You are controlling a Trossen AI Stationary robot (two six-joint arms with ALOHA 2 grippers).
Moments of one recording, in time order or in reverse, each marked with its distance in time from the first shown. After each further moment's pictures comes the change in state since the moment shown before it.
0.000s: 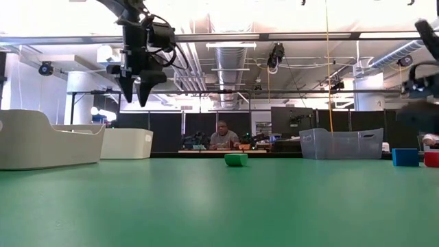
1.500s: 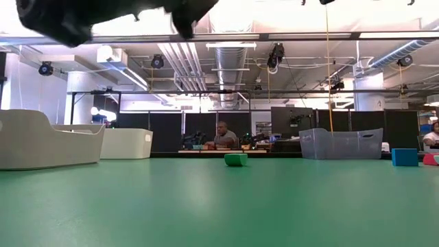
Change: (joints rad) left arm -0.991 0.158 -0.619 2.382 0.143 0.270; right arm -0.037 -0.056 0.303 1.294 0.563 -1.918
